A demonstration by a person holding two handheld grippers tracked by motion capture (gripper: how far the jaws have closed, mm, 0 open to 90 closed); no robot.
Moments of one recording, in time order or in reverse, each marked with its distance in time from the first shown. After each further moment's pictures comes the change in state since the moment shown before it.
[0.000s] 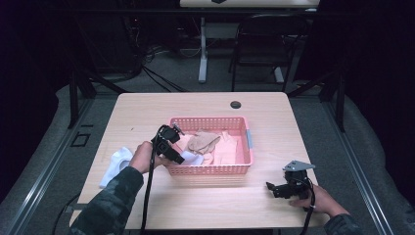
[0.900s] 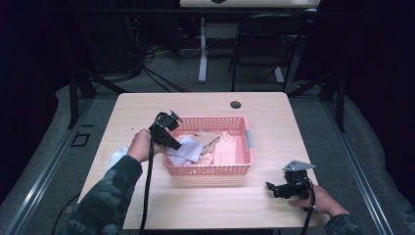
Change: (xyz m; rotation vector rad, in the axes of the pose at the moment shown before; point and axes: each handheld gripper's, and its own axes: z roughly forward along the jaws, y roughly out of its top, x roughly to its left) left arm 0.007 0.024 -0.040 -0.059 0.061 0.005; right arm 0.000 0.000 0.000 -0.001 0.000 0.000
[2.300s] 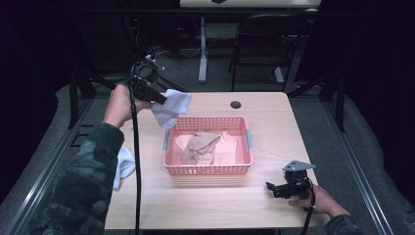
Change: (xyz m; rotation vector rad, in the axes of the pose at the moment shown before) left arm 0.034 0.045 -0.127 -0.172 0.177 -0.071; right arm 0.000 0.000 0.000 0.003 -0.001 -0.002
